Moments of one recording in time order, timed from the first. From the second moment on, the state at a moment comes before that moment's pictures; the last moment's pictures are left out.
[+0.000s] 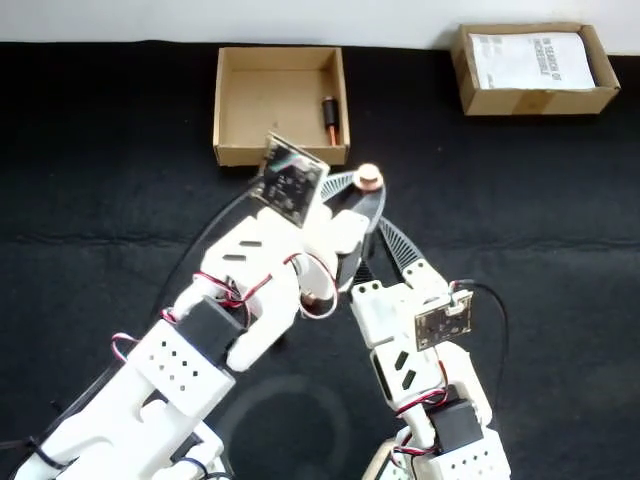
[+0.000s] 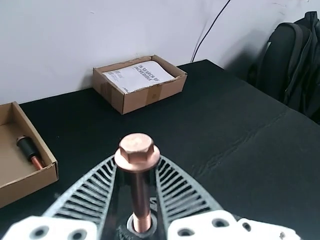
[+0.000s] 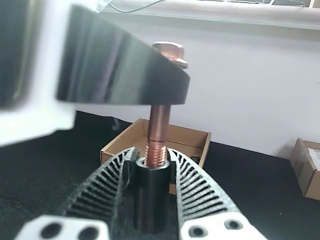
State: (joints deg) left arm 34.3 -48.0 46.4 18.8 12.8; right arm -26.7 -104.6 95.6 12.2 3.4
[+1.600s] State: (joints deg) left arm 15.3 -81.7 33.1 78.4 12.3; right arm -21.8 -91.2 66.7 28.6 8.0
